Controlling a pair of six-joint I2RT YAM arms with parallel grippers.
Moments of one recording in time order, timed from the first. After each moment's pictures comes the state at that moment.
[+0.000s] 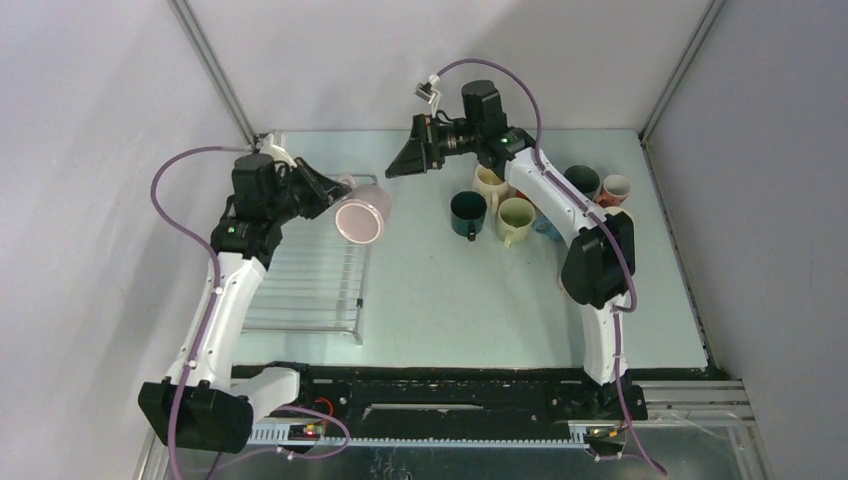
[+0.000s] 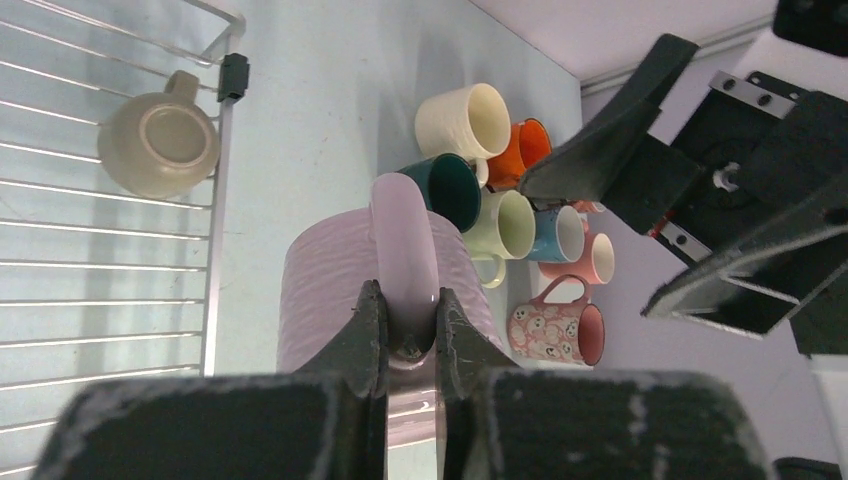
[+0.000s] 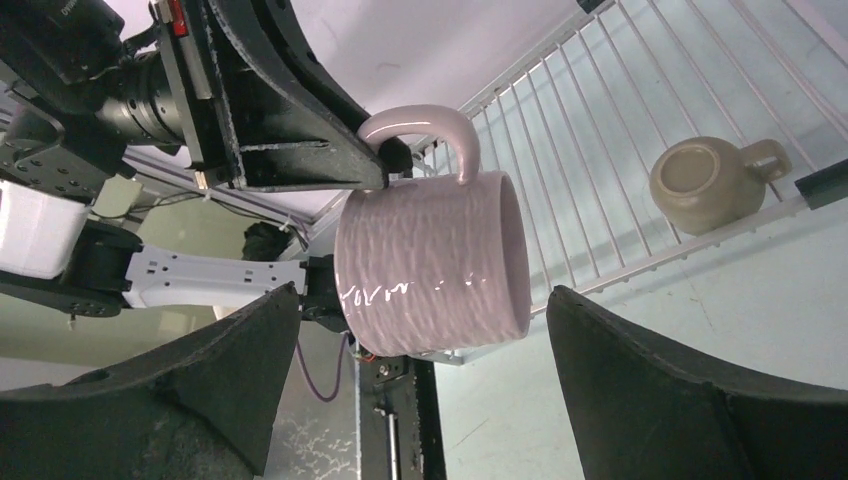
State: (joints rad) left arm -0.08 1.10 1.14 -0.46 0.33 -0.72; right arm 0.54 2.07 2.03 -0.27 -1.02 0.50
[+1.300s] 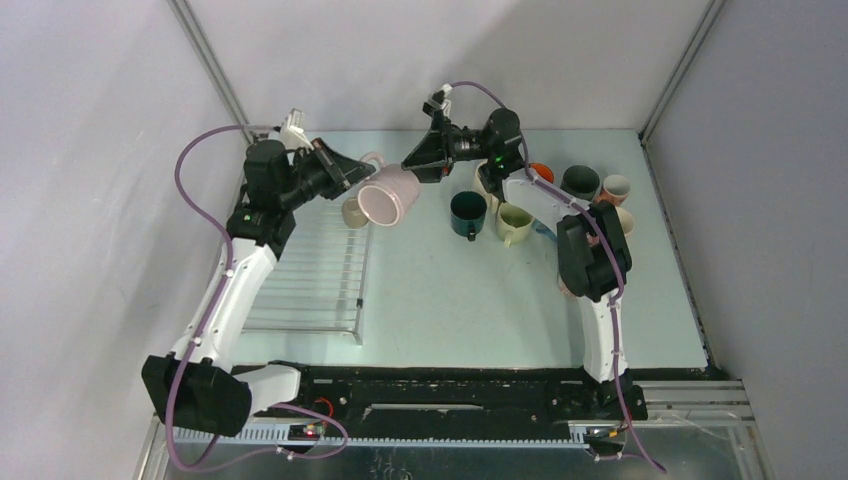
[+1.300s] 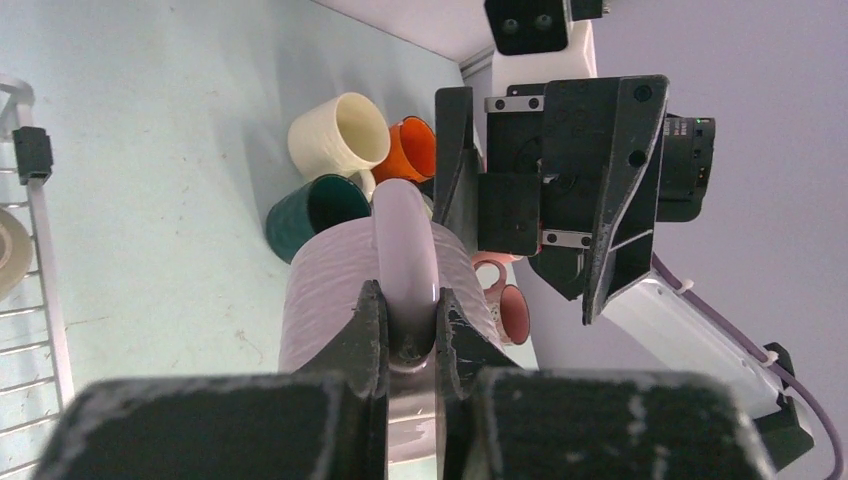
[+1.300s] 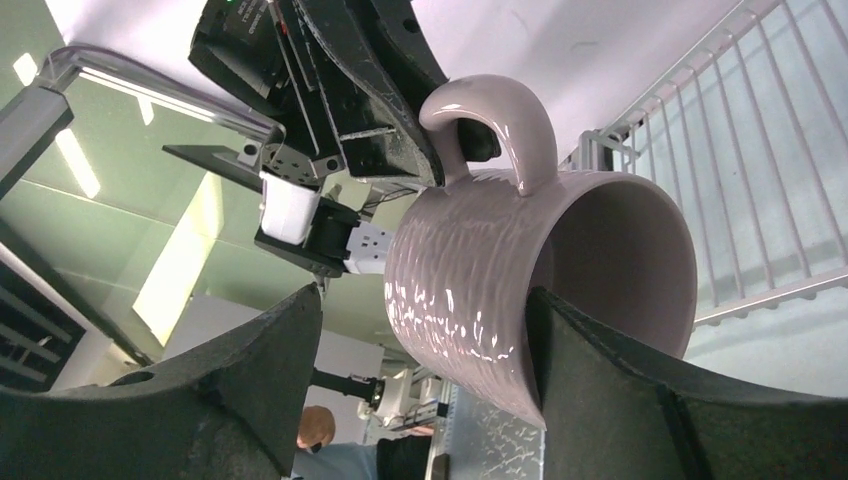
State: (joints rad) left arm -0.16 1.19 1.16 -0.21 0.48 -0.79; right arm 0.48 2.13 1.73 0.81 -1.27 1.55
